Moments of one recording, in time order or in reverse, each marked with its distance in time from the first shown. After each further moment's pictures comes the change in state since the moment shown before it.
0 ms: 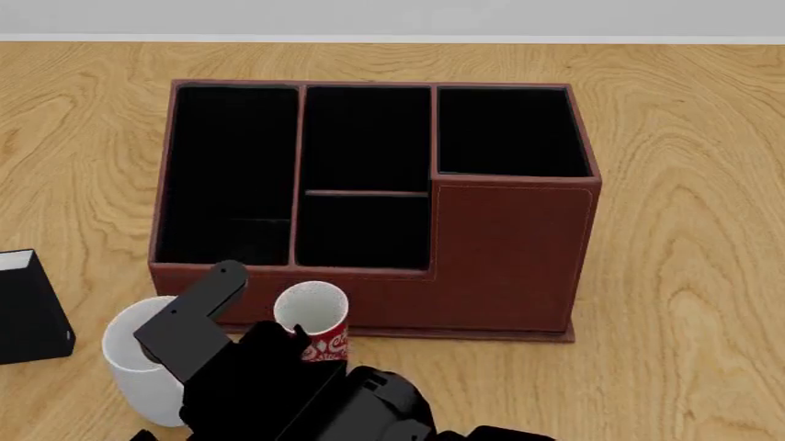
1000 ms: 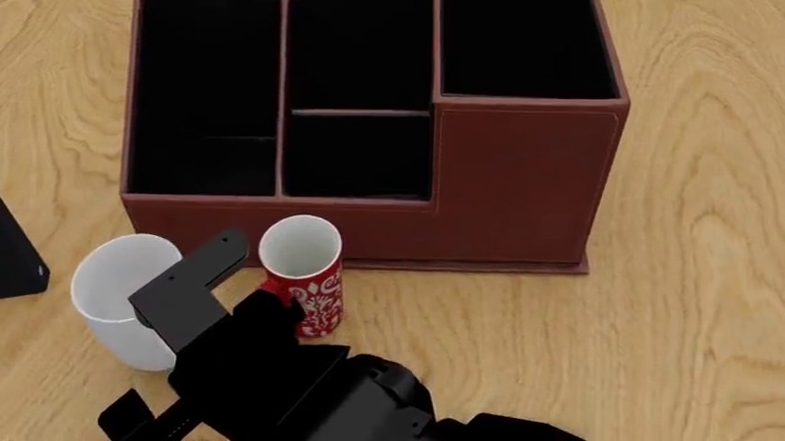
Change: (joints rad) left arm -0.001 -0.037 0.038 0.004 0.028 -0.013 -0.007; right arm 0.027 0.000 -0.005 -0.005 0.055 -0.095 0.062
